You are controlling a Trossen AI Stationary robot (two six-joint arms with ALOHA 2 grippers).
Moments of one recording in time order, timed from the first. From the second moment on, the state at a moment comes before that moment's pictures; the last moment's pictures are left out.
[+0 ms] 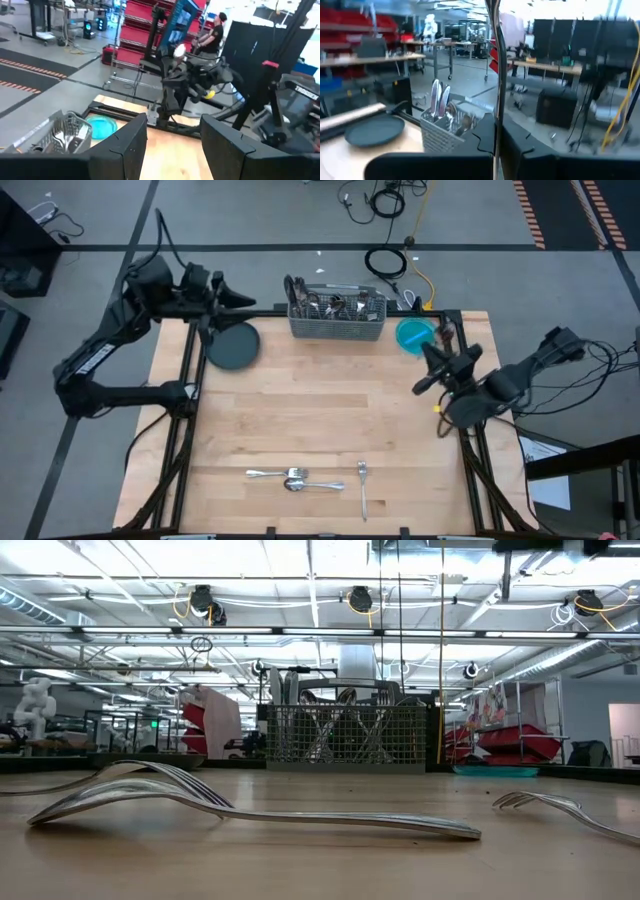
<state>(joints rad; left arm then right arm) 0.63 0.99 1.36 -0.47 0.62 -0.18 0.56 0.86 0.84 -0.65 1.57 0.69</state>
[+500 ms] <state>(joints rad) 0.62 0.99 1.09 -0.17 0.76 -0.16 0.31 1.08 0.67 0.55 0.84 -0.03</state>
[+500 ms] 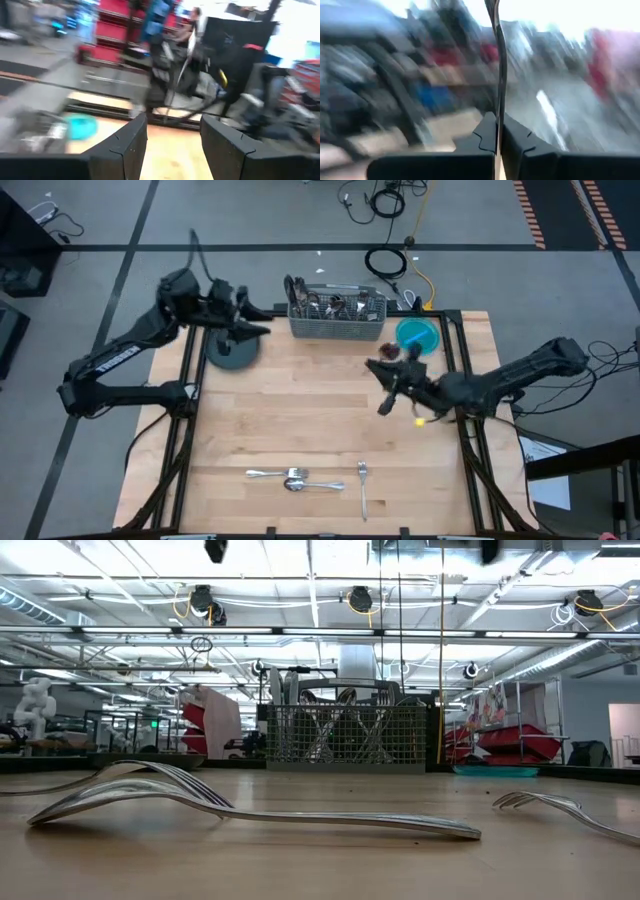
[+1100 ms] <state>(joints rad) 0.62 0.99 0.87 0.08 0.86 -0.12 -0.40 1.55 0.75 1.30 0.00 0.16</state>
